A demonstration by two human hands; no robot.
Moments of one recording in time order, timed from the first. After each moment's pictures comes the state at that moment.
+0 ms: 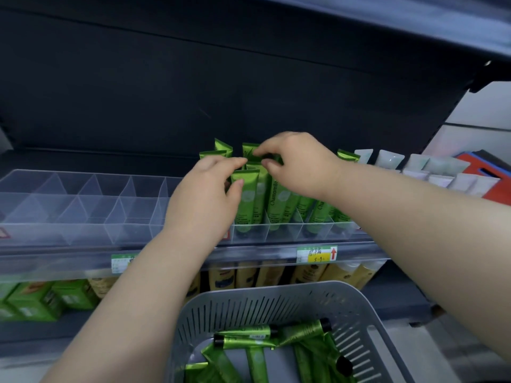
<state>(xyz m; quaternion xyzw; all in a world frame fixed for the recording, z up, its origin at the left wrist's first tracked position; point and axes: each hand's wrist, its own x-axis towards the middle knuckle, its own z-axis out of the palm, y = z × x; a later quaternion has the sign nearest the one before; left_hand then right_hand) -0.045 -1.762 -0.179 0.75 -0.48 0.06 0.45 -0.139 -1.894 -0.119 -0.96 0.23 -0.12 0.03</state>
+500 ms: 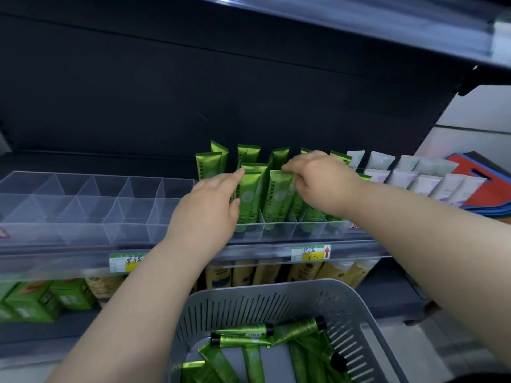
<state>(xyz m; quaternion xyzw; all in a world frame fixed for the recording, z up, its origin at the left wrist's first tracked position) -0.050 -1.759 -0.192 0.80 -0.53 0.03 0.29 -0.184 -1.903 -0.128 -0.96 0.29 -0.02 -0.06</state>
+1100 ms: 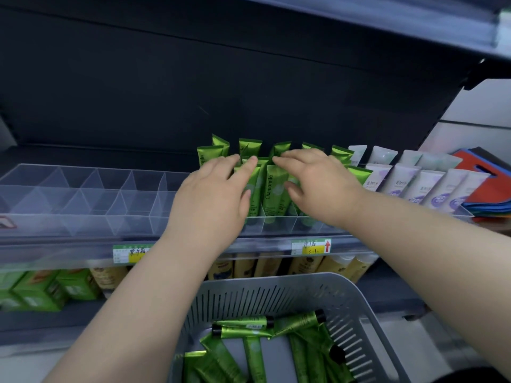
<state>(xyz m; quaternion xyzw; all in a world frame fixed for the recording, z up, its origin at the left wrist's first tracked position) -0.063 -1.752 -0.182 0.77 -0.56 0.19 0.24 -0.191 -1.884 -0.138 -0.96 0.25 -0.08 -0.09</state>
